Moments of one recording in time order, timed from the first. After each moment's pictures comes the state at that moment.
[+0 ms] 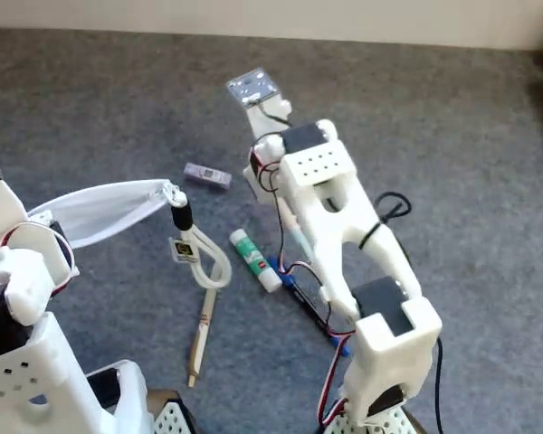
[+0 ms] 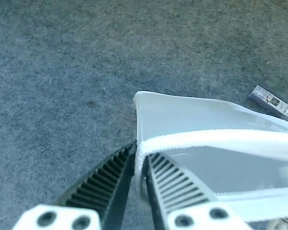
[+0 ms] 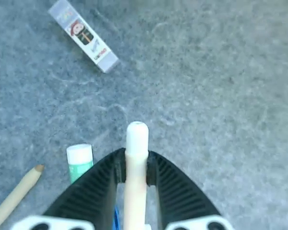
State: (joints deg) left arm -29.8 -53.1 17.6 91.8 5.2; right arm -25.3 13.7 -10.6 72.1 12.2
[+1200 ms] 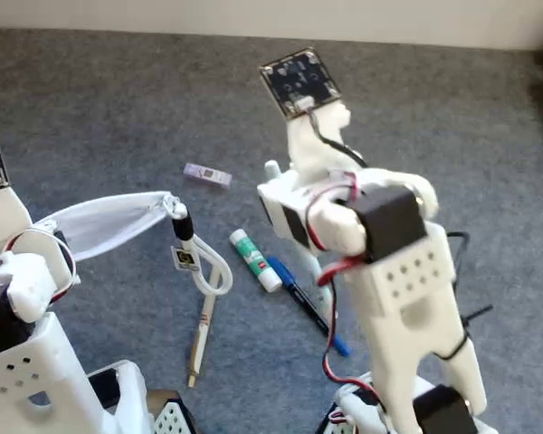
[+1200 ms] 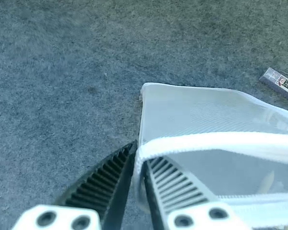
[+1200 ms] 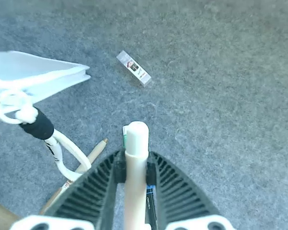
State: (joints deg) left arm -29.8 -54.0 22.7 91.8 3.1; right arm -30.2 -24.4 -10.6 92.1 4.3
